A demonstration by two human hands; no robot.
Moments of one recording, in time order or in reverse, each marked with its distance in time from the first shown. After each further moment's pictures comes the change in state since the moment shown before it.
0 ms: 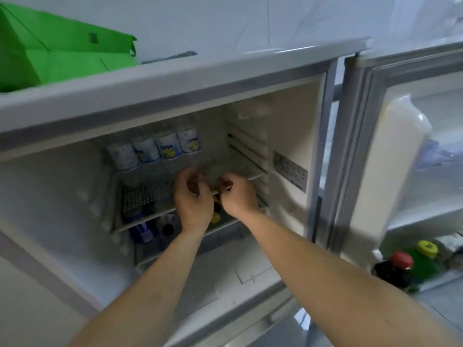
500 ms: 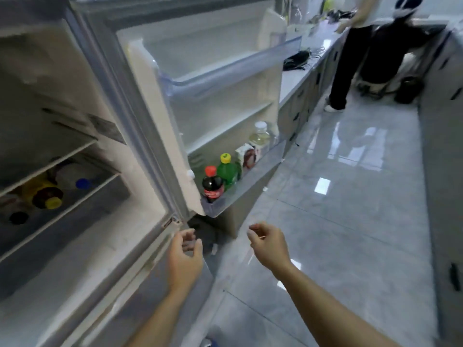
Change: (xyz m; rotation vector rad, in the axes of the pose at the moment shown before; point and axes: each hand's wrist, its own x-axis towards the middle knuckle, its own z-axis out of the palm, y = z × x) left_hand -0.352 0.023 0.024 -0.045 -0.809 -0.277; right_hand -0.383 0.193 -0.220 0.028 0.491 0.674
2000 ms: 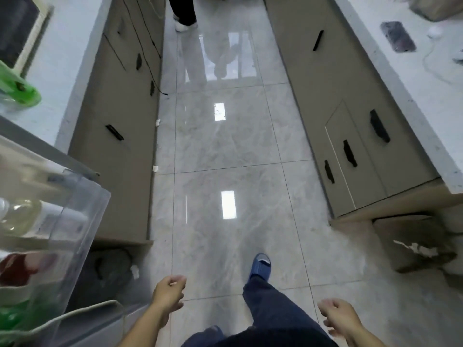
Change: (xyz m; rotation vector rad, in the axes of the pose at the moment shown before) left_hand 0.032 -0.060 0.328 0.479 -0.868 -0.764; right_hand -0.090 0.288 -0.276 0.276 0.441 1.288
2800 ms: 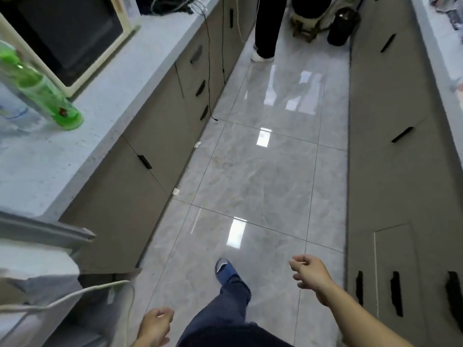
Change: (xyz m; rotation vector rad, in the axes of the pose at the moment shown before) left_hand 0.096 0.179 0.043 -0.320 0.244 -0.242; right_hand 0.109 -0.484 0.041 -0.301 -0.243 -0.444
